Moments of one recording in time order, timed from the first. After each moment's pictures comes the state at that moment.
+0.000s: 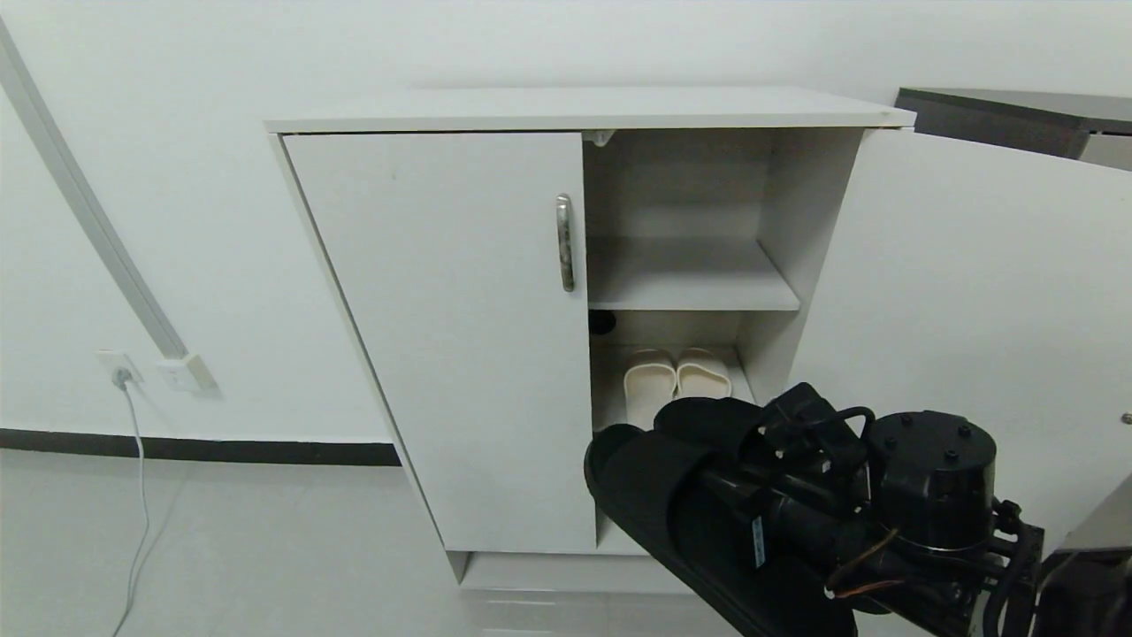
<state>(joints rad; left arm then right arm) 0.00 0.00 0.00 0.00 -0.03 0.01 0.75 1.77 -0.49 -1.03 -0.12 0.05</state>
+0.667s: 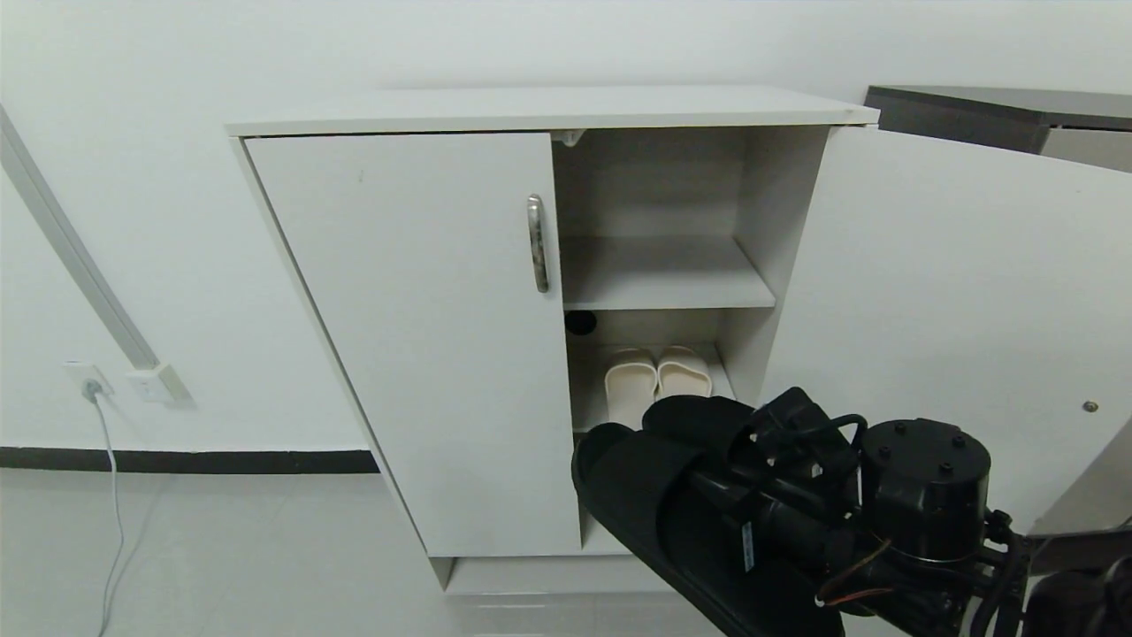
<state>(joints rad) 0.00 0.00 0.00 0.00 -0.03 0.01 0.77 1.81 -0.48 -1.11 -0.12 0.04</state>
